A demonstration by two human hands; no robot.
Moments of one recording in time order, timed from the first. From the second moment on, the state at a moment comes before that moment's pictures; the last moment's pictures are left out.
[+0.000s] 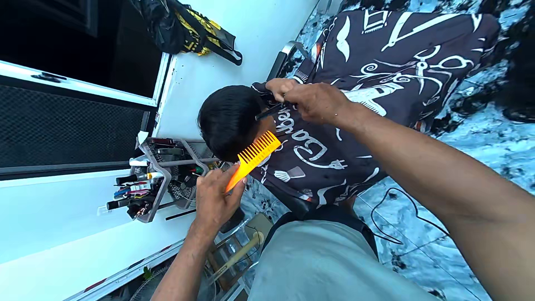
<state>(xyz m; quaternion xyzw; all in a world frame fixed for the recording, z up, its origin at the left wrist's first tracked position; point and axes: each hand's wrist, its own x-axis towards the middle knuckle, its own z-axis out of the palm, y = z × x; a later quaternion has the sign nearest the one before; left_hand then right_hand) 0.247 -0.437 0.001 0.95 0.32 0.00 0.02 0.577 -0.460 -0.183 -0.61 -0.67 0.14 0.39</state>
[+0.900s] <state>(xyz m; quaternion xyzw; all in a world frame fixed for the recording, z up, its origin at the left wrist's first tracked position) 0.214 -0.394 0.006 0.95 0.25 0.16 -0.10 0.539 -0.455 -0.101 -0.60 -0.74 0.05 0.29</state>
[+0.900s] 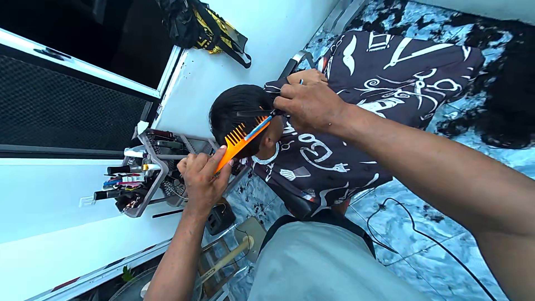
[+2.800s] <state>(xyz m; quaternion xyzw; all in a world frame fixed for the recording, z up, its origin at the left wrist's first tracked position) 0.013 -0.398 -0.169 0.73 0.18 0.26 0.61 0.184 -0.621 -0.135 -0.71 -0.38 0.39 0.44</state>
